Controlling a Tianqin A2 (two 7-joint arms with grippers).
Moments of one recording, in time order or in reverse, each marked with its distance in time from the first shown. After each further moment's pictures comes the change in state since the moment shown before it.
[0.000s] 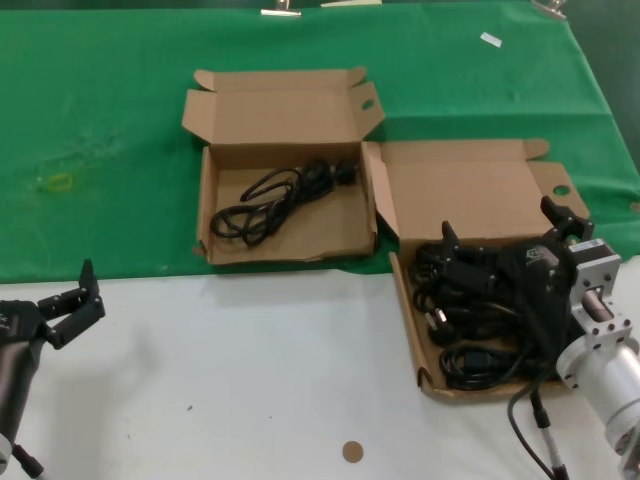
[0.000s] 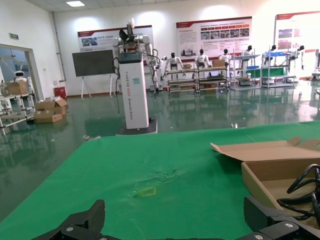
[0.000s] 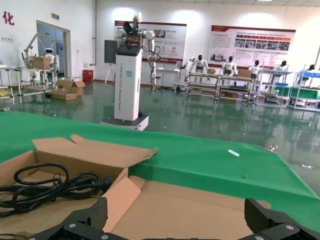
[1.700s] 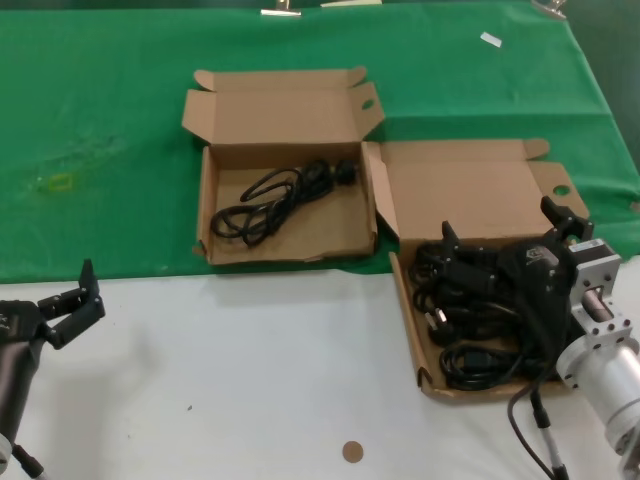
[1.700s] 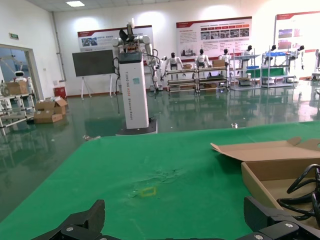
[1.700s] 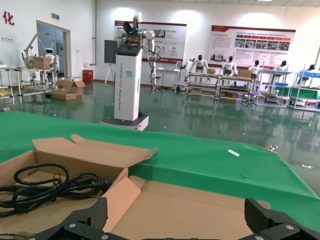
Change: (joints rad) left arm 0.000 0.000 0.000 0.000 0.000 0.000 0.000; right arm 0.000 0.000 0.000 0.000 0.000 0.000 0.000
